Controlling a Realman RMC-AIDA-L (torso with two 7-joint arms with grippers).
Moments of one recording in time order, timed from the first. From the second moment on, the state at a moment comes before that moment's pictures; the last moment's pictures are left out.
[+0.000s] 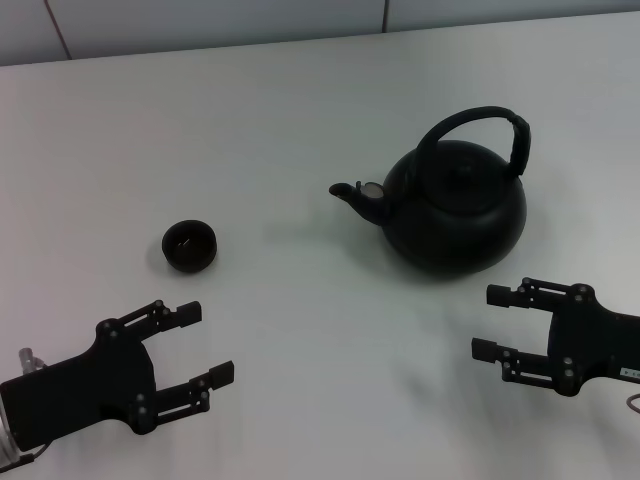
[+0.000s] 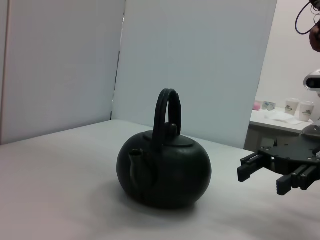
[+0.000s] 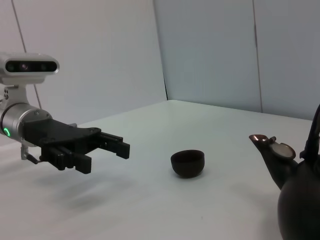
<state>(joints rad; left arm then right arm) -0.34 -2.06 0.81 0.34 1.82 1.61 -0.85 0.30 2.08 -0.26 -0.49 -2.28 -1.74 0.85</state>
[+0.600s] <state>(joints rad) -0.33 -2.06 0.81 0.33 1.81 1.61 -0.85 0.30 2.08 -0.26 -0.49 -2.28 -1.73 0.85</state>
